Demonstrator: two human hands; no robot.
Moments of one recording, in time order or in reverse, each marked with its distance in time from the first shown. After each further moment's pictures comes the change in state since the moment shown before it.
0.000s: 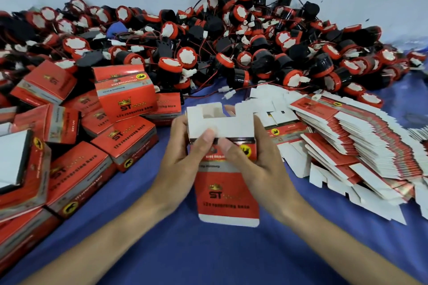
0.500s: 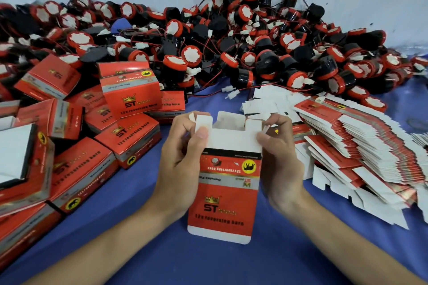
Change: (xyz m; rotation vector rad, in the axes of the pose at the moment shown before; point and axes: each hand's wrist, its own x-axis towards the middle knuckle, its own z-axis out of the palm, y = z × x) left_hand -0.005 0.003 0.005 0.003 0.148 0.158; right_hand 0.004 0.021 -0.010 0.646 0.147 0.193
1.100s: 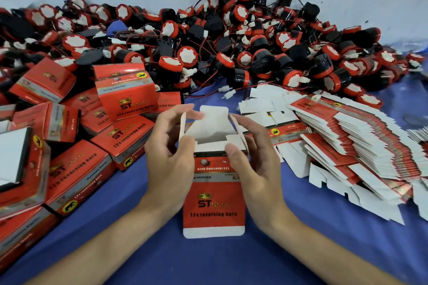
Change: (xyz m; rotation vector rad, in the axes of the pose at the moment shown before) left_hand 0.005 0.005 0.000 0.093 0.151 0.074; right_hand -0.020 0.007 0.024 -0.338 0.012 -0.183
